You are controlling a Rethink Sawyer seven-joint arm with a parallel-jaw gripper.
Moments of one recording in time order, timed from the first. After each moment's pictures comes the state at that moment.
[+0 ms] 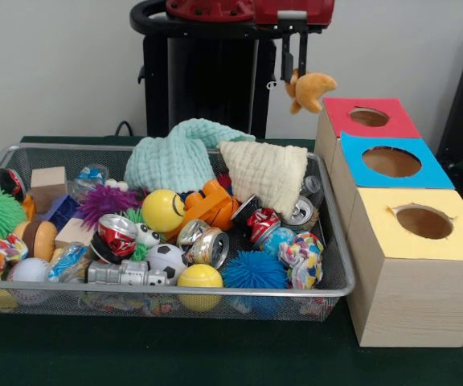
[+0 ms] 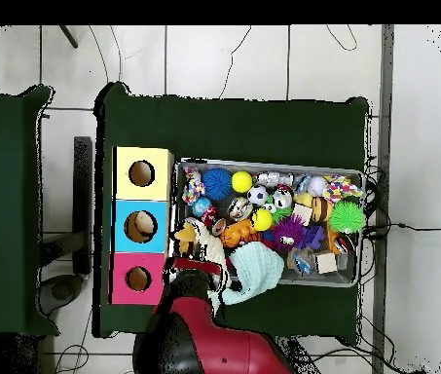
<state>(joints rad) -0.23 -1.09 0.06 2.33 -0.05 -0.20 1.78</state>
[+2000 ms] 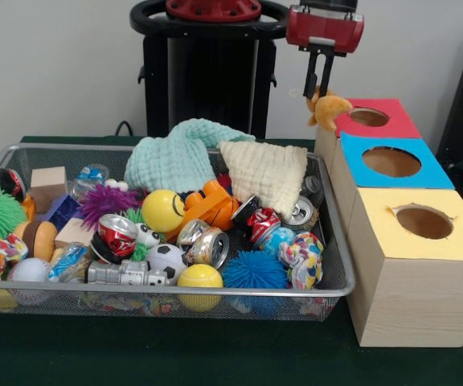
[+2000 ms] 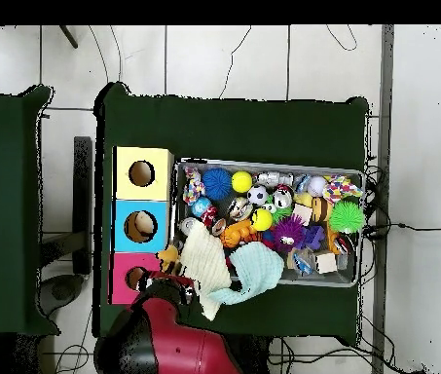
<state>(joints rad) 0.13 -0.93 -0.21 2.22 0.11 -0.03 1.78</state>
